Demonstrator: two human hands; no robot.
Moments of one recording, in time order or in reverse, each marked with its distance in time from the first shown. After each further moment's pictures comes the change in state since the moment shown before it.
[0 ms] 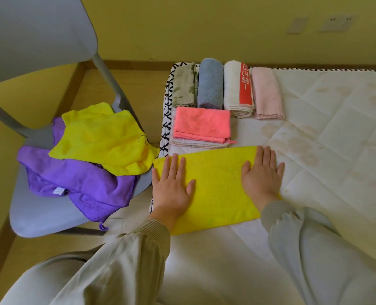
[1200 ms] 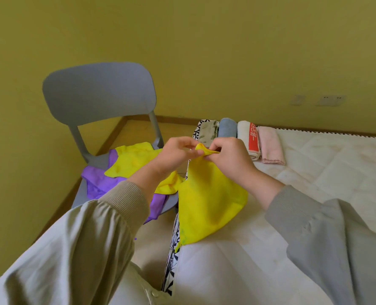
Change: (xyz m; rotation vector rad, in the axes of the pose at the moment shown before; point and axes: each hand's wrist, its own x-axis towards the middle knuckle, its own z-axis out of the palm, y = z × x) left_hand -0.029 -0.017 -0.244 -1.174 0.035 0.127; right_hand -0.080 -0.144 -0.214 0.722 -0.035 -0.637
